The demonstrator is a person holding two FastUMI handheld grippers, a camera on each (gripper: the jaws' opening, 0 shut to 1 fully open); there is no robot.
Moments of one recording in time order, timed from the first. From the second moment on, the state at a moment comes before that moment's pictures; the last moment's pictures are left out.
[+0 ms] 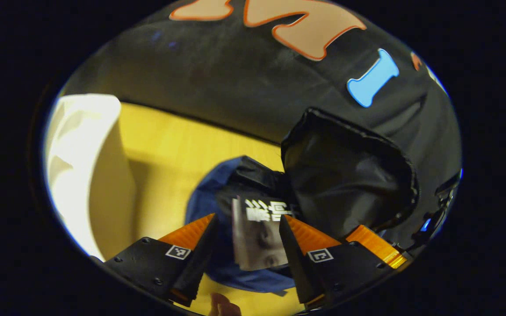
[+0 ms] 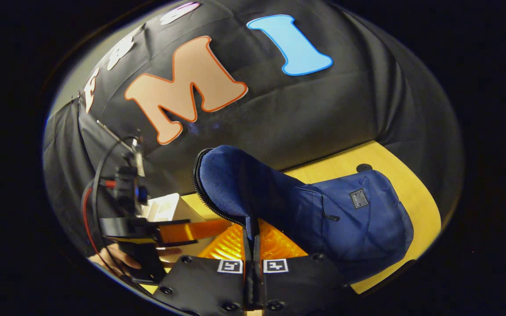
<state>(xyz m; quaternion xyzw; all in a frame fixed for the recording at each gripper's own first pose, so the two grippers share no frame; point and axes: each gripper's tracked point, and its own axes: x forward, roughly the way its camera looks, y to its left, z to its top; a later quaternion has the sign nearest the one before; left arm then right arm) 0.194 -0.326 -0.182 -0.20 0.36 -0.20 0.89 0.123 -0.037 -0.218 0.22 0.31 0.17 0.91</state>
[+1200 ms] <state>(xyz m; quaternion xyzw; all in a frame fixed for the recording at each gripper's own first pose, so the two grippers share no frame) 0.048 -0.151 -0.036 -0.06 0.09 -0.04 0.99 0.022 -0.018 -0.088 0.13 0.18 0.18 0.96</state>
